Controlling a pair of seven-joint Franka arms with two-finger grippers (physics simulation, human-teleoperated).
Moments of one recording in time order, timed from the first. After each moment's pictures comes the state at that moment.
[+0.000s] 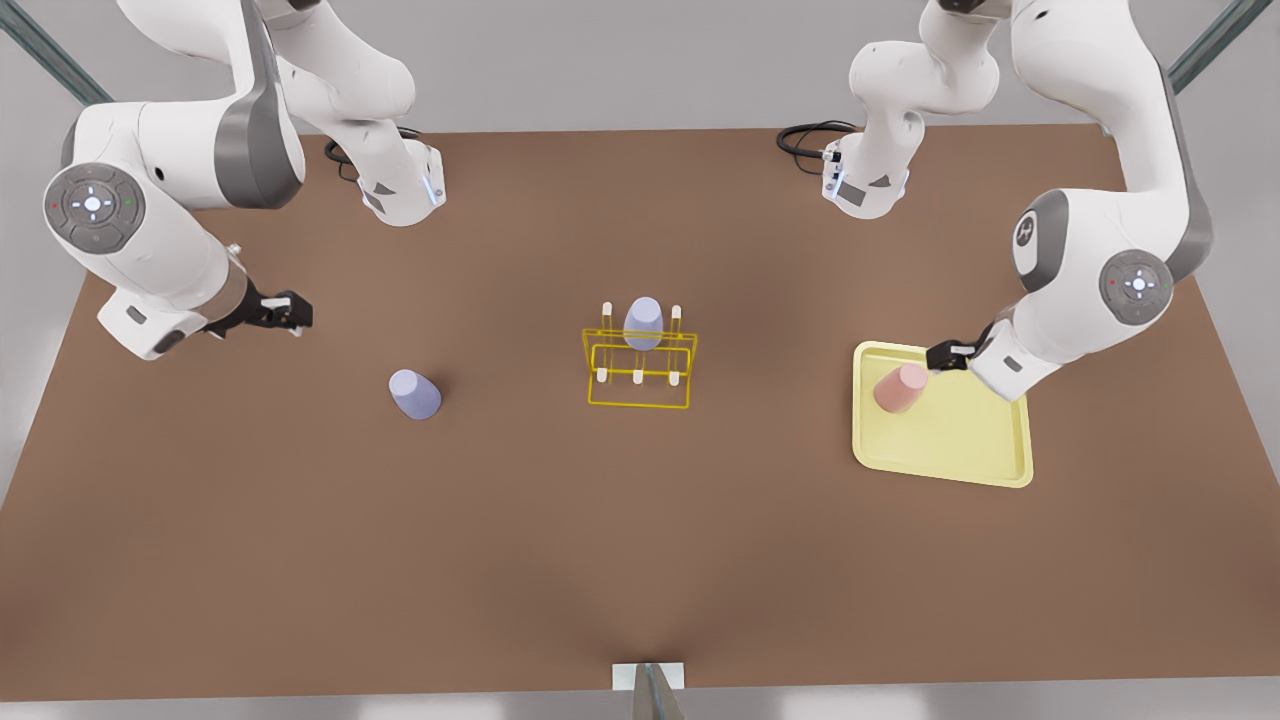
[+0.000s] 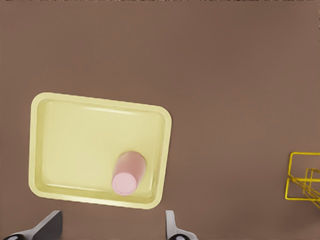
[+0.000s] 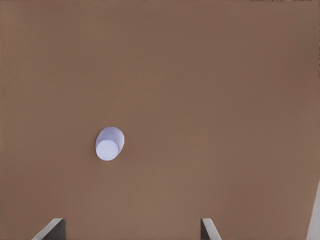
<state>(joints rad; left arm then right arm) -0.19 0.16 0.10 -1.67 -0.02 1.70 -0.05 -0.07 0.13 0.24 -1.41 -0.18 1.38 0.07</state>
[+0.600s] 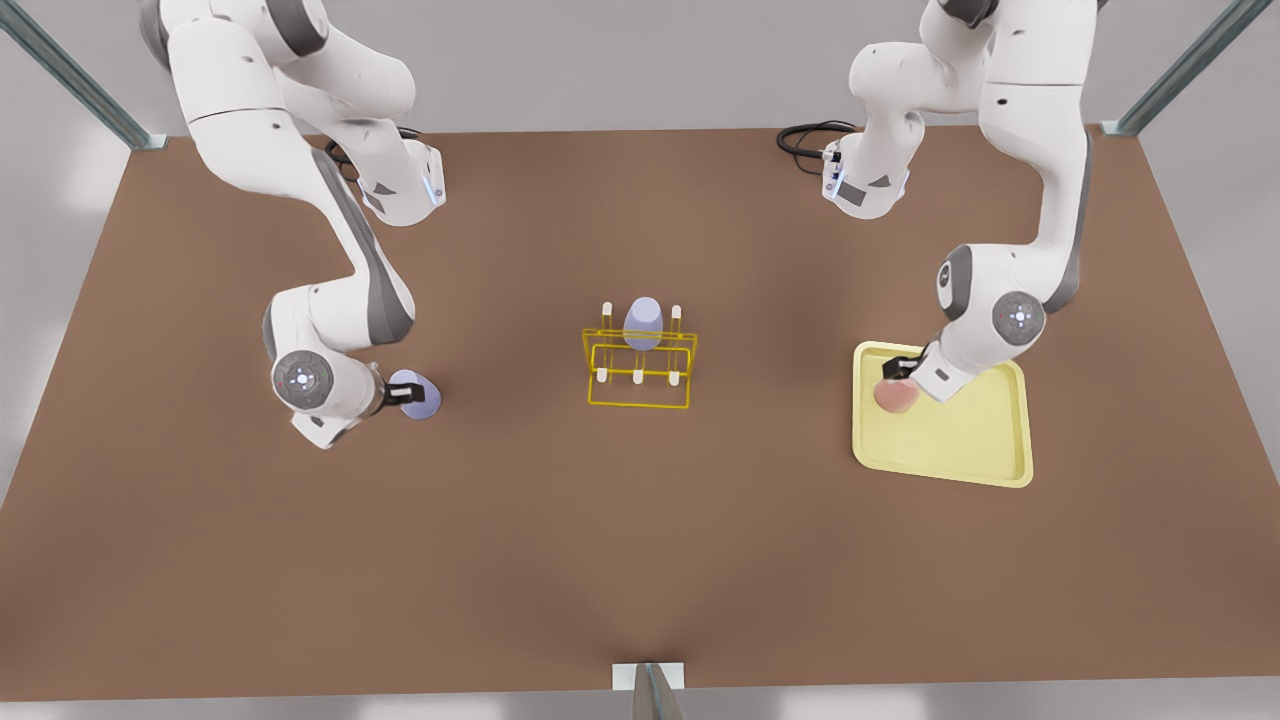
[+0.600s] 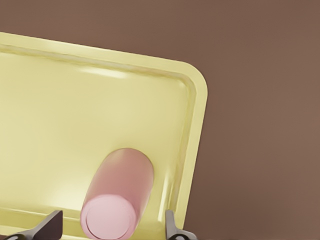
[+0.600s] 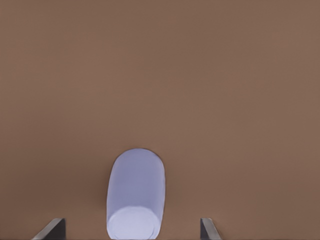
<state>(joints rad) -0.14 0.17 0.09 -2.28 -0.02 2.33 -0.03 -0.05 0.32 0.25 -1.96 -0.11 2.02 0.18</state>
